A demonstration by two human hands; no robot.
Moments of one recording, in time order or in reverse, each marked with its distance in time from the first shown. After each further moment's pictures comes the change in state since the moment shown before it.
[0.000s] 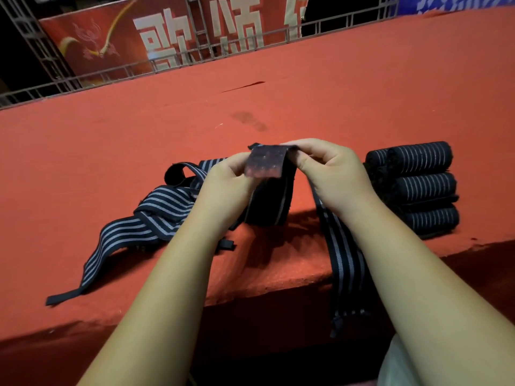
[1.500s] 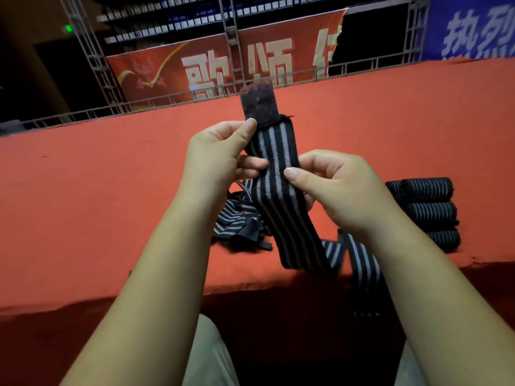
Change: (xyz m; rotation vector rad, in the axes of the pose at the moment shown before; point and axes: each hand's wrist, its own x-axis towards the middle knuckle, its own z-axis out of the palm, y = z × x) left_hand -0.054 0.110 -0.094 -0.355 0.231 0.041; right_hand -0.062 -0.144 0.019 0.112 -0.255 -0.073
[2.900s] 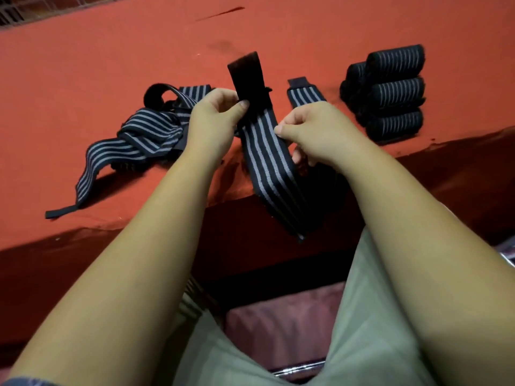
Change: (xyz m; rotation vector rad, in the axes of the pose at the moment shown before) left_hand 0.005 -0.189 0.051 0.301 -0.107 -0.019; right_hand -0.038 0.122 -0.030 -0.419 0.013 0.521
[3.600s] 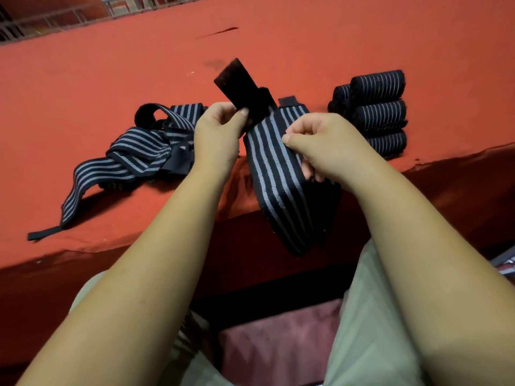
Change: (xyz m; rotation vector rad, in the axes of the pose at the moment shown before) left_hand 0.017 -0.005 0.038 -0.191 0.074 -0.026; right_hand -0.016 0.003 -0.035 0.048 0.052 -0.036
